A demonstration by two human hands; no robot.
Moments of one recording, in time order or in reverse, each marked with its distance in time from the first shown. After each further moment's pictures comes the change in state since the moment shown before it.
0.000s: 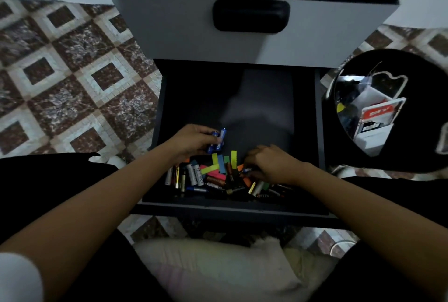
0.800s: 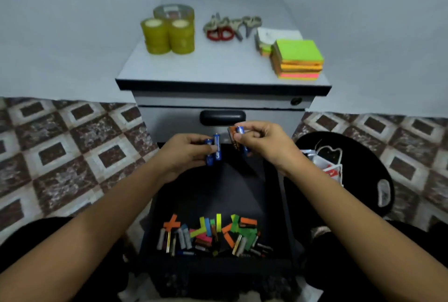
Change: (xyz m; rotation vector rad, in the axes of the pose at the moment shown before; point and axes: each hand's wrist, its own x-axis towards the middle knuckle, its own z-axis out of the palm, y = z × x) left_hand -0.115 0.127 0.014 -0.076 0.040 0.446; right_hand -0.077 -0.044 -0.179 1.168 0.782 0.173
